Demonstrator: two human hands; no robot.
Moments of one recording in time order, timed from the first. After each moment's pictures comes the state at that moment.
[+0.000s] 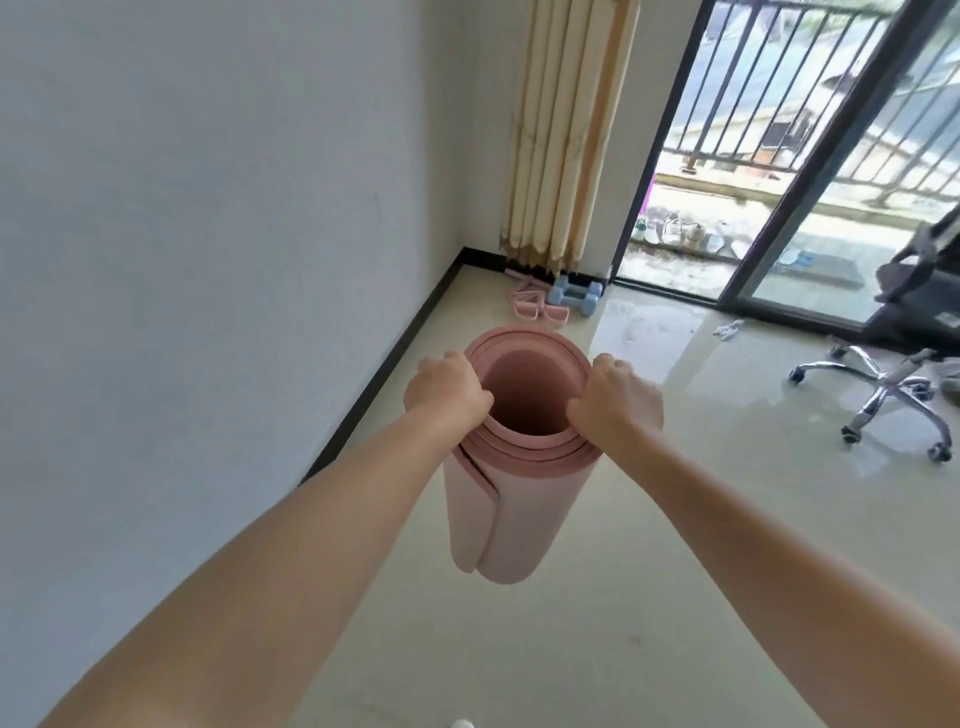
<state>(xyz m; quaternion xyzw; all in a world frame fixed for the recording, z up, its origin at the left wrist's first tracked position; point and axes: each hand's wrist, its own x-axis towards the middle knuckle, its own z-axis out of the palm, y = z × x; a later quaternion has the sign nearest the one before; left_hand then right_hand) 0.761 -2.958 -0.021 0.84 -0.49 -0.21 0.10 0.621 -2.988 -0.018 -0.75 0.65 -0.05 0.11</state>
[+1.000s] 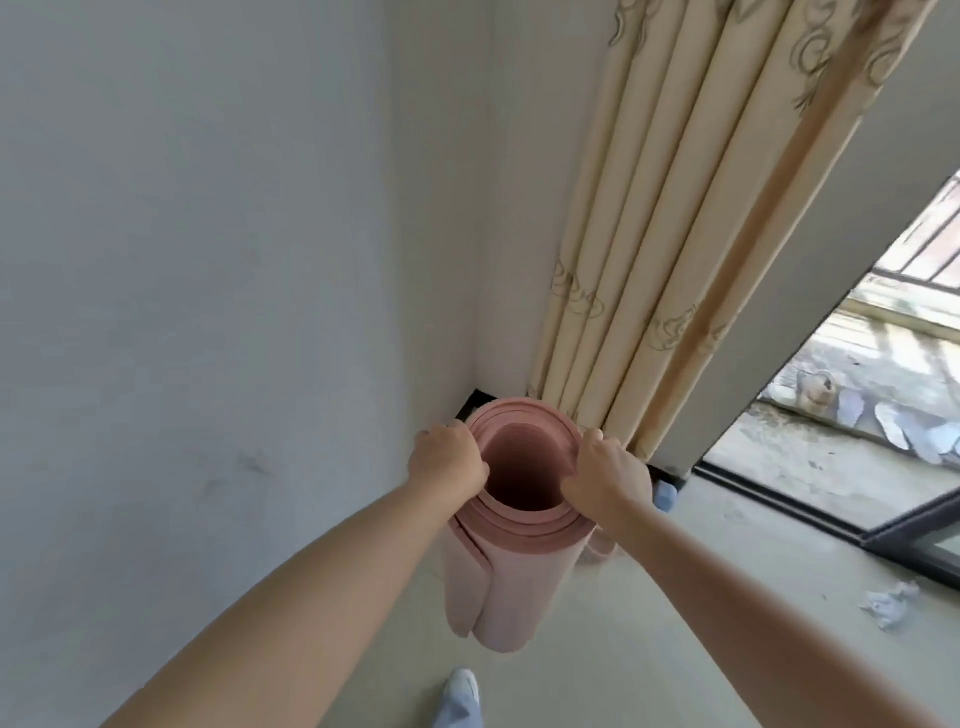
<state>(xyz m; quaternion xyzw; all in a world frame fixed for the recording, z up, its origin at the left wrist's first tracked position) 0.992 -3.814 -0.083 0.87 -0.43 -0.24 0.07 0.856 -3.863 -0.080 -0.79 0.59 0.04 0.17</state>
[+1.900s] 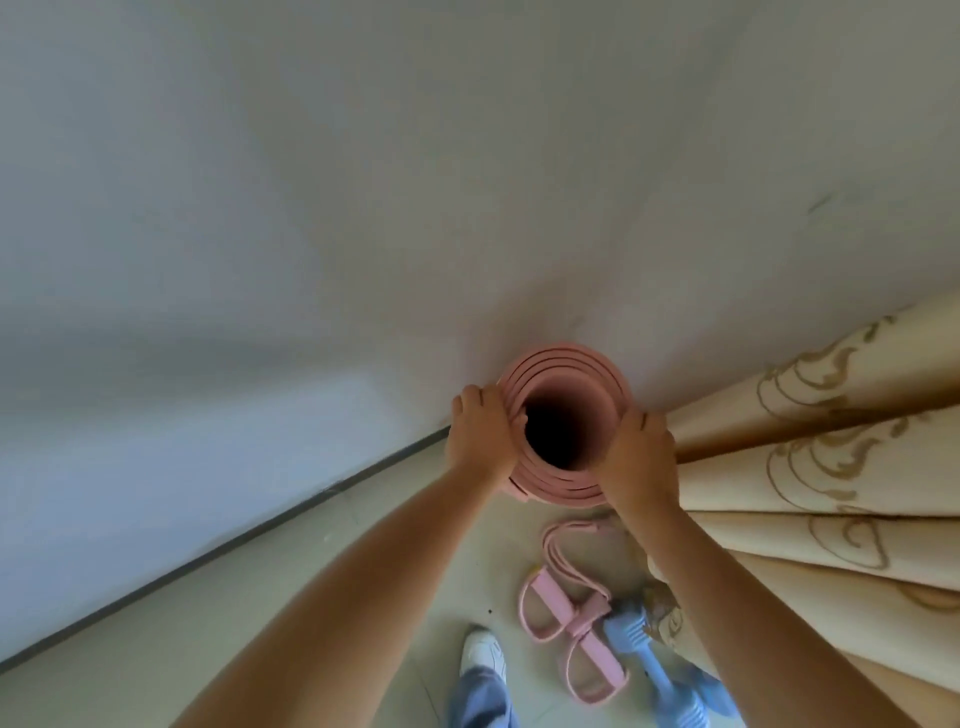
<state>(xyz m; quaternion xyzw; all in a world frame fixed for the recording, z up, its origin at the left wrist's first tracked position) 1.153 -4.245 -0.349 0.92 -0.18 -0.29 0.17 1.063 -4.350 -0.346 -0.88 0.42 0.15 0.18</state>
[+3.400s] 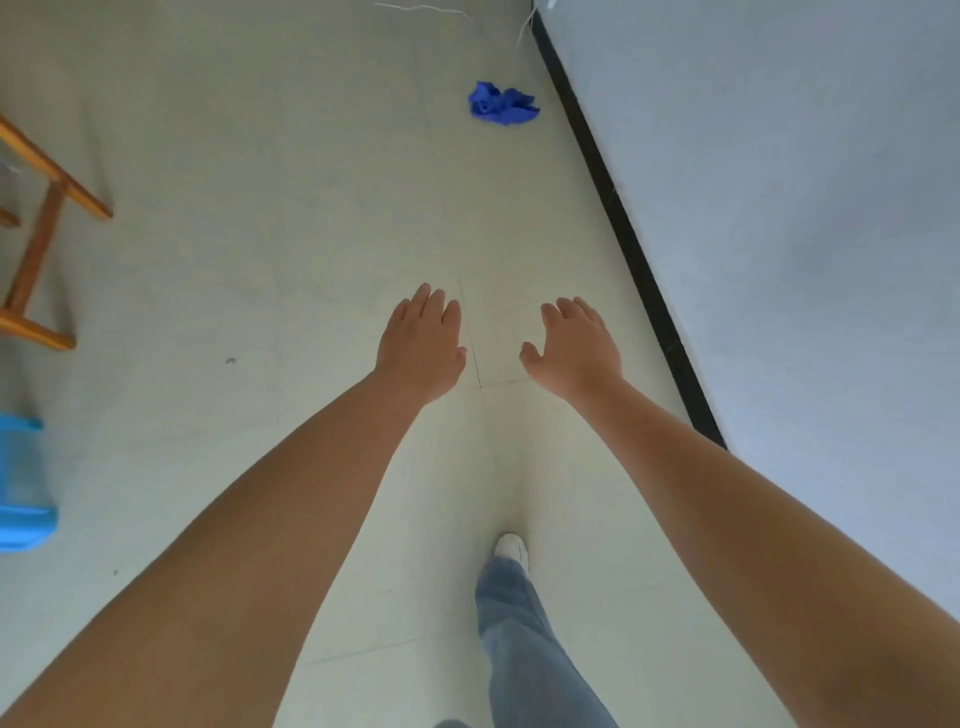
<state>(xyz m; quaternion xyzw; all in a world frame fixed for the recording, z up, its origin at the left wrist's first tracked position) 0.593 -3.059 -0.172 0.83 0.54 -0.12 0.09 0.747 -3.097 -0.167 -0.75 -0.63 0.20 0.00</state>
